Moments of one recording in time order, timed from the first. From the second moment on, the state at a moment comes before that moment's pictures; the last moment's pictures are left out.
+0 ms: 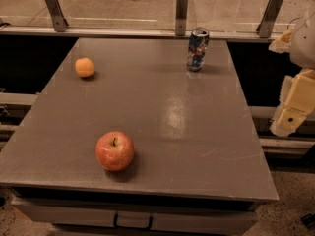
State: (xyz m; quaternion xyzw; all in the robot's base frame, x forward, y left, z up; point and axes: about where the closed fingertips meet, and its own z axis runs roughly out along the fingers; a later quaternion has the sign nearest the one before) arm 0.438 -0.217 0.976 -0.60 0.78 -0.03 0.16
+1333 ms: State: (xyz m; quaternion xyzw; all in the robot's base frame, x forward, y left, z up) arm 0.414 -0.101 0.926 -0.68 0.70 0.10 0.18
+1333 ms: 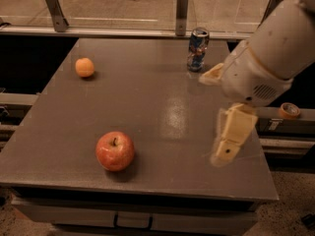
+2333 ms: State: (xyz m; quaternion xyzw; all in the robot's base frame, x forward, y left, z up) arm 0.380 0.044 0.873 -0.73 0.60 0.24 0.24
